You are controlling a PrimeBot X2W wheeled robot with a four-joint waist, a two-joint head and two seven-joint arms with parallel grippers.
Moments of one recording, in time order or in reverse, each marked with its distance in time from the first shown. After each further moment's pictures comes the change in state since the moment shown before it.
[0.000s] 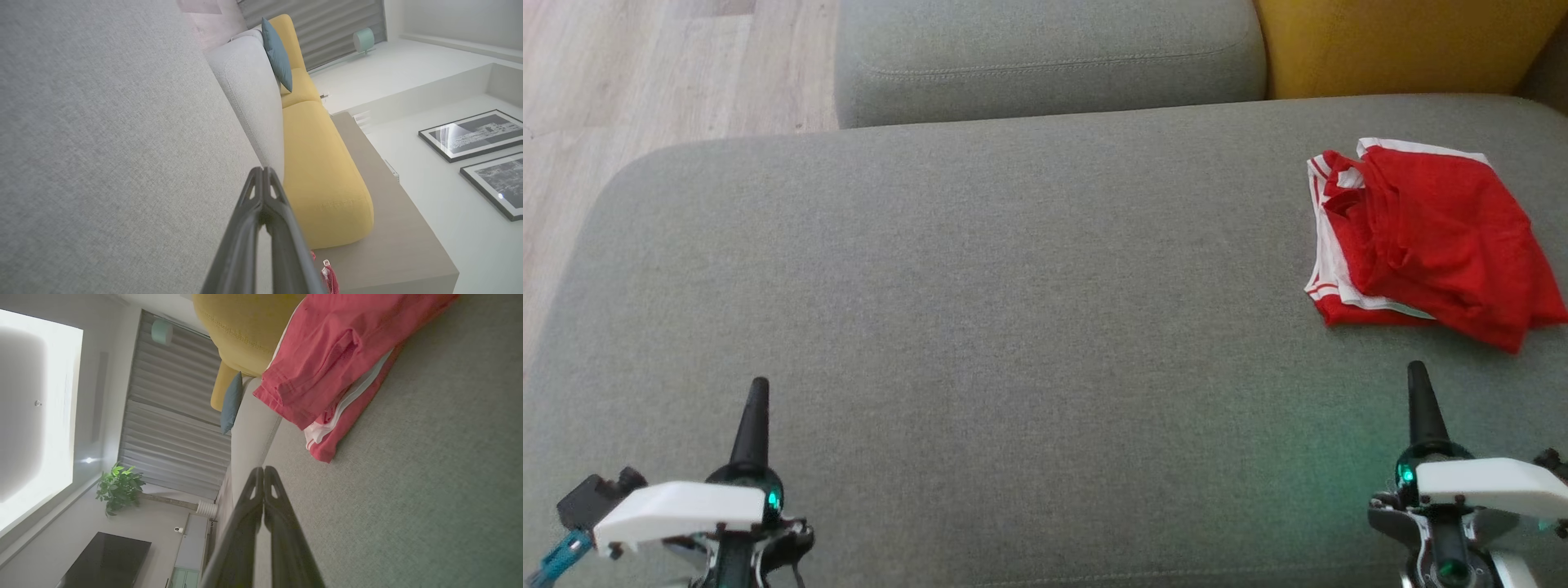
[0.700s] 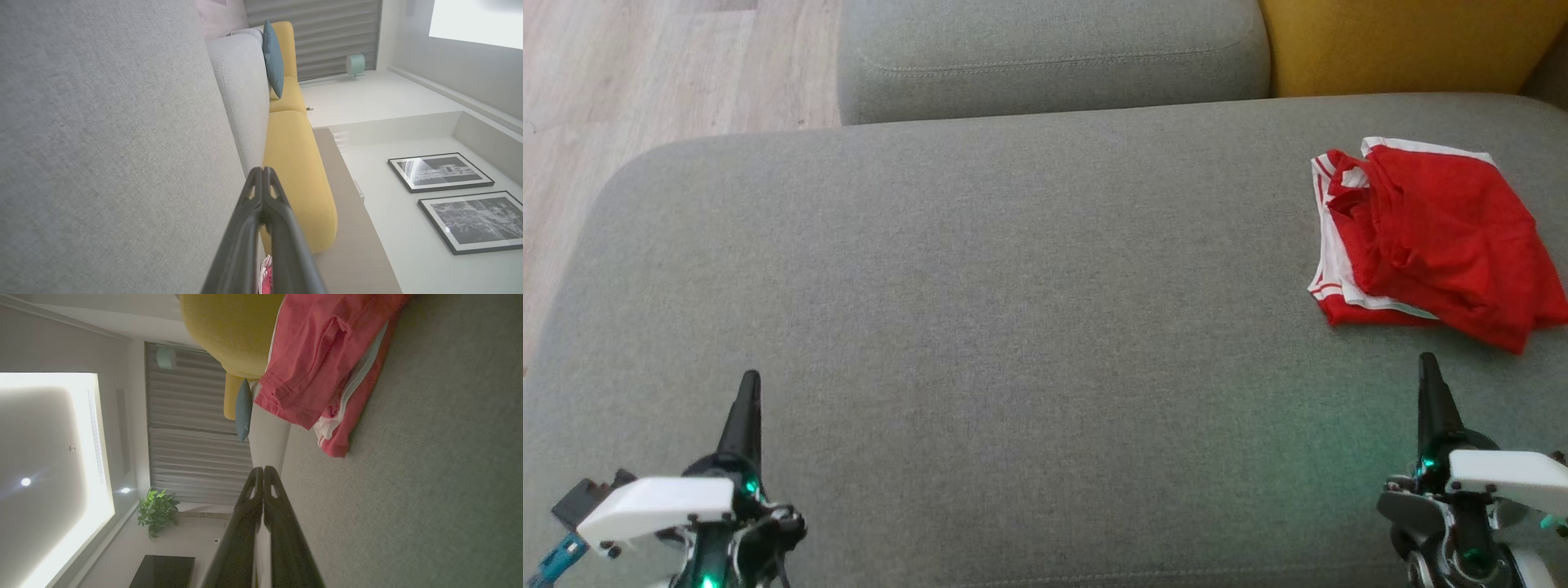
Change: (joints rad) left arm -0.024 0.001 0.030 0.027 -0.214 -0.009 0.063; right arm -0.022 0.000 -0.033 0.001 0.221 0.000 0.059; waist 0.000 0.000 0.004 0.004
